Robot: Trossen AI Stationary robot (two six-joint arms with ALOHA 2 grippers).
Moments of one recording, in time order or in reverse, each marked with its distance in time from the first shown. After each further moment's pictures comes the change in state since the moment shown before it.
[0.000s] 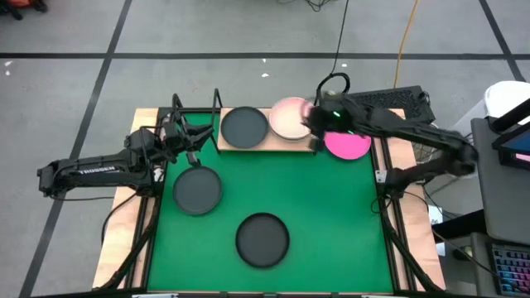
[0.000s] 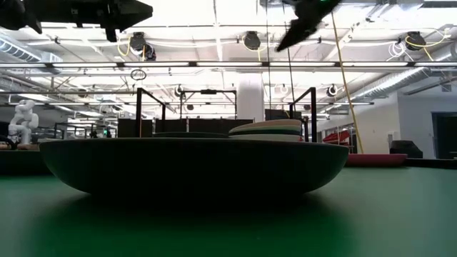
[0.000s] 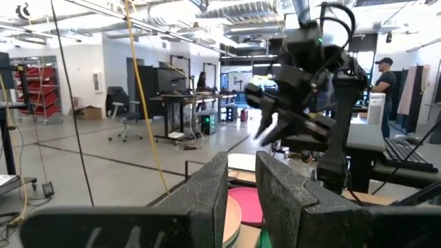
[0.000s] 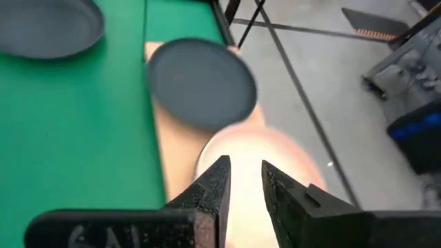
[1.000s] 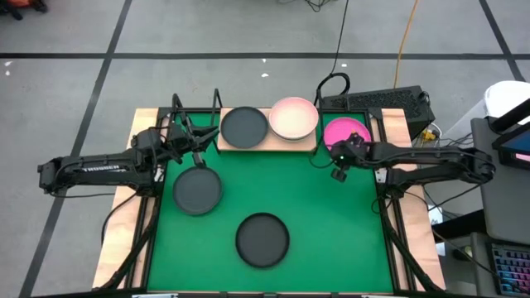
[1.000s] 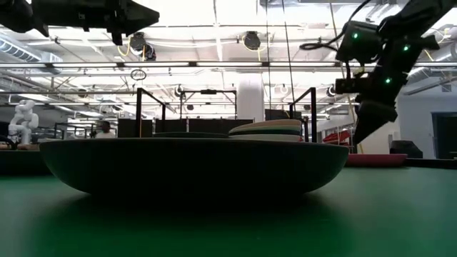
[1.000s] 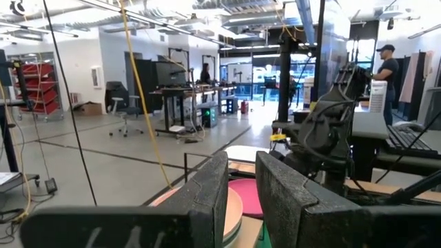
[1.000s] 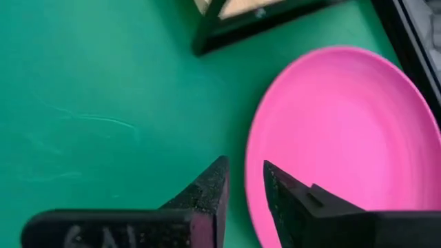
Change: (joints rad) left arm -0.007 0.079 0.000 0.047 -0.002 0.022; right arm 0.044 -0.211 -0.725 0.019 0.207 0.339
